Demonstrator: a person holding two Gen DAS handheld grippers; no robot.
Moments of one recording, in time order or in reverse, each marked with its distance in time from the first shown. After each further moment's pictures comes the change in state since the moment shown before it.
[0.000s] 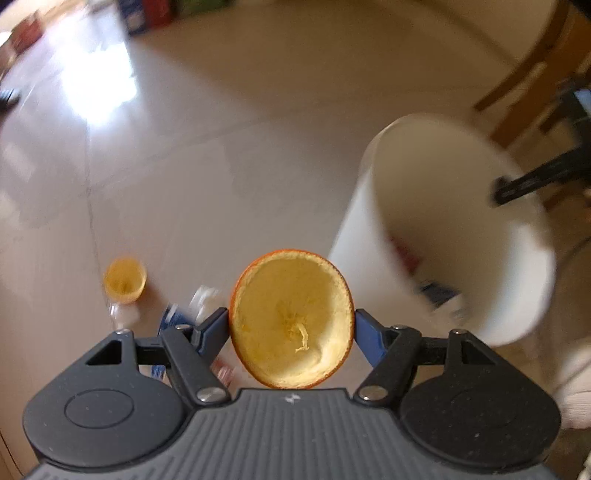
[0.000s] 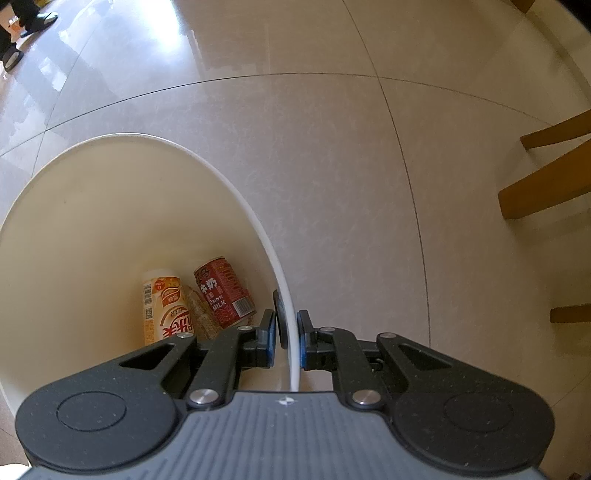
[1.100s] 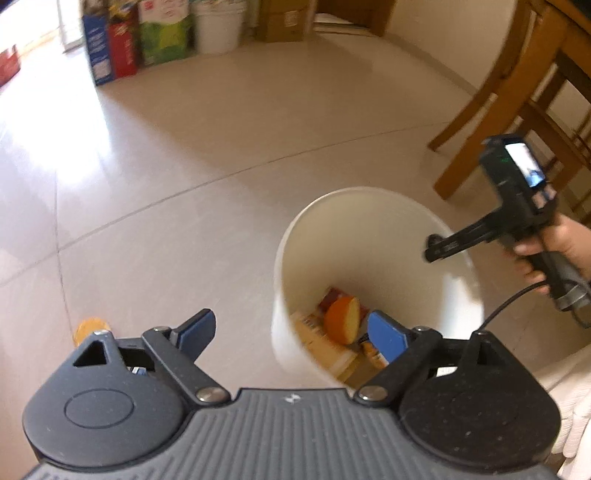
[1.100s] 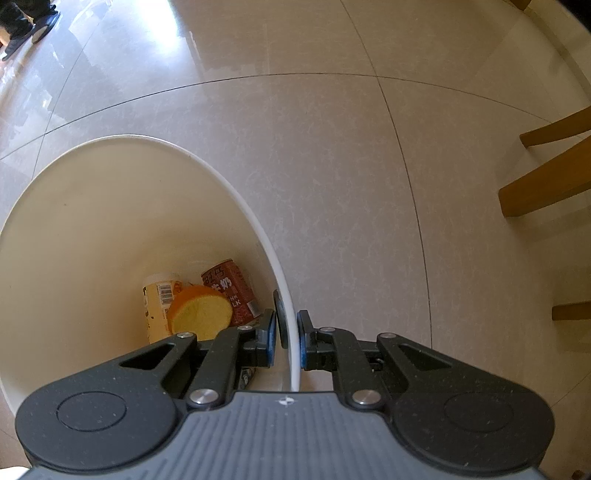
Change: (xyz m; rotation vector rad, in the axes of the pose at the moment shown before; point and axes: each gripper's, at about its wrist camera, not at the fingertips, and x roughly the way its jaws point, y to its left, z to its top) left arm -0.027 -0.031 0.026 0.008 -0.123 -0.082; right arm 0.001 0.000 -0.001 -0.001 -0.004 0.003
